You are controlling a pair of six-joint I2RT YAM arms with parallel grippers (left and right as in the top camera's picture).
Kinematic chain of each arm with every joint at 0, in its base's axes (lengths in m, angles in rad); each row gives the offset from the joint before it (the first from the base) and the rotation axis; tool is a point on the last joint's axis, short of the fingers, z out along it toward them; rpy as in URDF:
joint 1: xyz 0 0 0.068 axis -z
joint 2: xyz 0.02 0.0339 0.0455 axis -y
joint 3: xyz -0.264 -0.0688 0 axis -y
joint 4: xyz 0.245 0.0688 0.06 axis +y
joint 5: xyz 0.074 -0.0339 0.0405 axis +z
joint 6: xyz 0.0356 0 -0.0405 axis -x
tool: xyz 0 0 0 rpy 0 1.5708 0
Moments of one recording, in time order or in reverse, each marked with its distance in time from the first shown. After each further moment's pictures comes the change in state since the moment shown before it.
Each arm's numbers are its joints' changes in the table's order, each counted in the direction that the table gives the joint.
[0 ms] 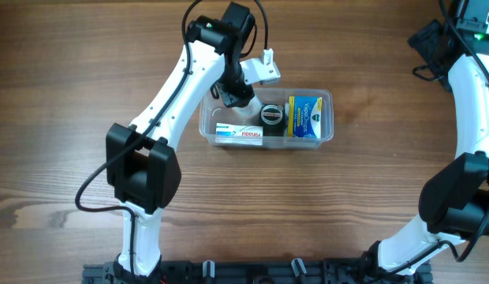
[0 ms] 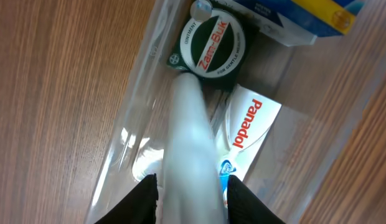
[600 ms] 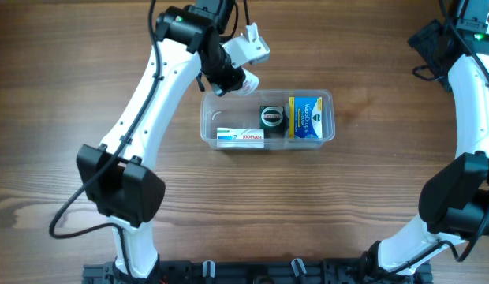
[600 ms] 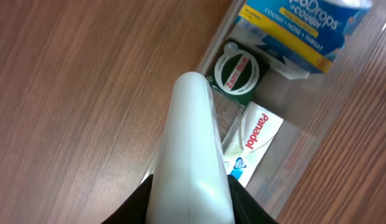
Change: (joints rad) left arm -0.055 0.129 0.027 -0.013 -0.042 0.098; right arm 0.000 0.000 0.000 0.000 0.000 0.000
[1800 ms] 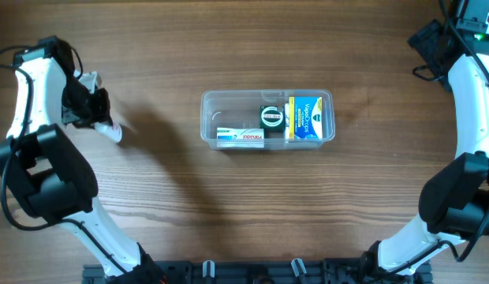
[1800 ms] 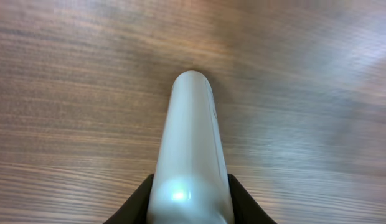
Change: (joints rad) left arm -0.729 -0.038 -0.347 0.005 0.156 0.574; right arm 0.000 0.000 0.000 0.000 0.000 0.000
